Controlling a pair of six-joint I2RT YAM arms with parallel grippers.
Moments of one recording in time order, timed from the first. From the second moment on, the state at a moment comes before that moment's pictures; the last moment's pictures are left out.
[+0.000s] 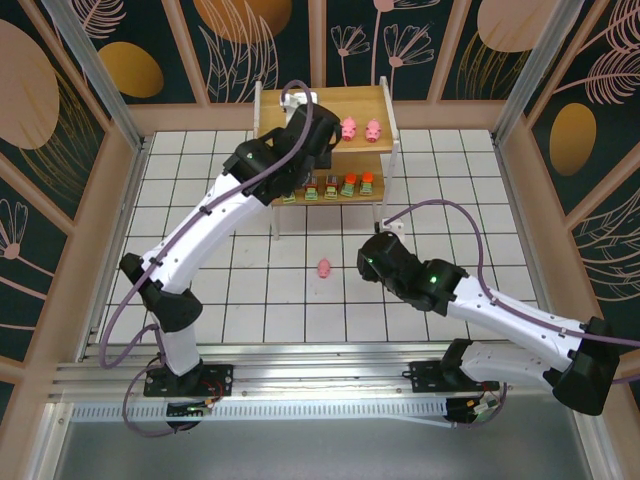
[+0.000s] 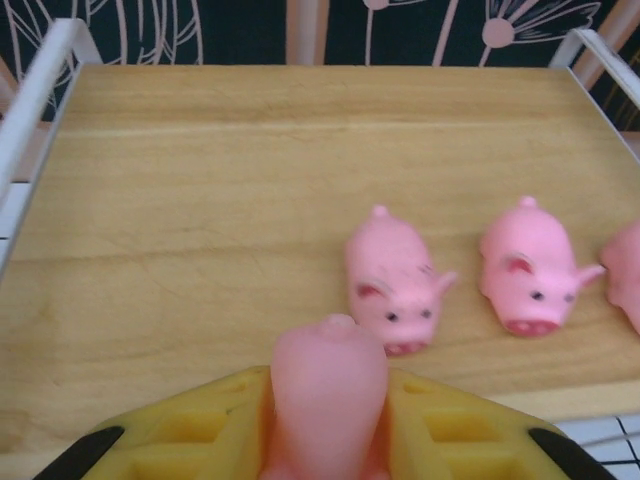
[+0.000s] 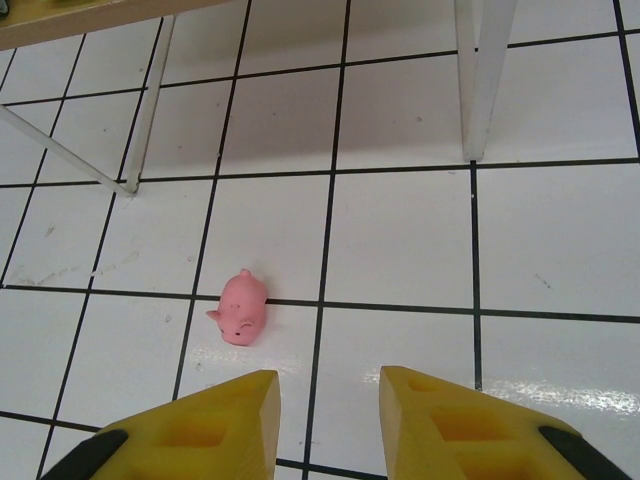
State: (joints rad) left arm -0.82 1.84 2.21 -1.01 -0.59 -0.54; right arm 0.96 1.05 0.82 -0.59 0.42 0.76
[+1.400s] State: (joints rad) left arm -0.74 1.89 2.17 -0.94 -0.52 -0.50; right arm 0.97 1.18 0.82 -0.47 0.35 0.70
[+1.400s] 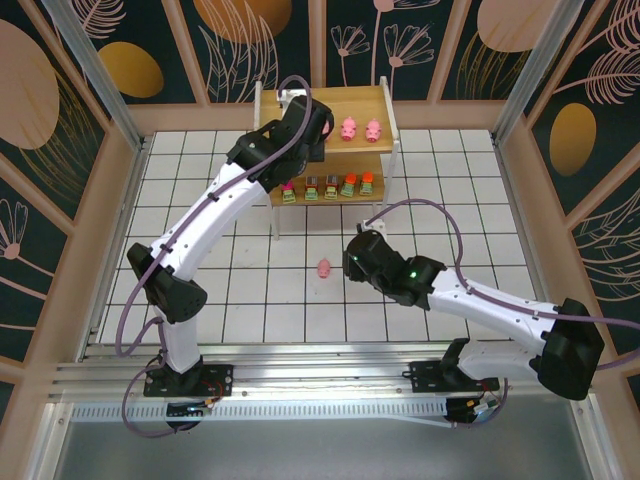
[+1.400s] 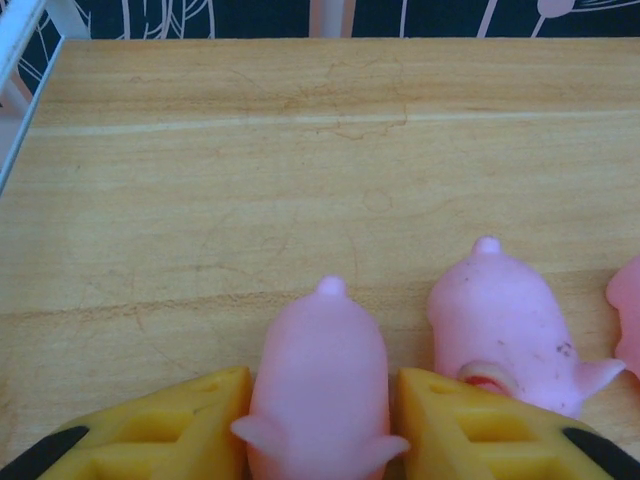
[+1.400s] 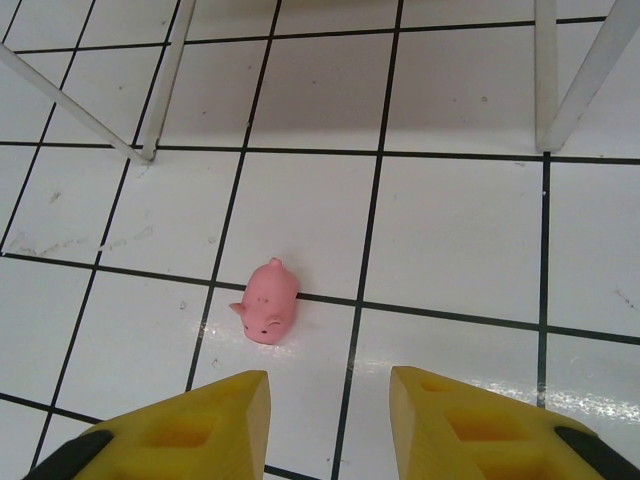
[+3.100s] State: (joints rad) left arm -0.87 1.25 1.25 -0.47 -0.53 -0.43; right arm 1.05 1.34 0.88 -0.46 0.40 0.78
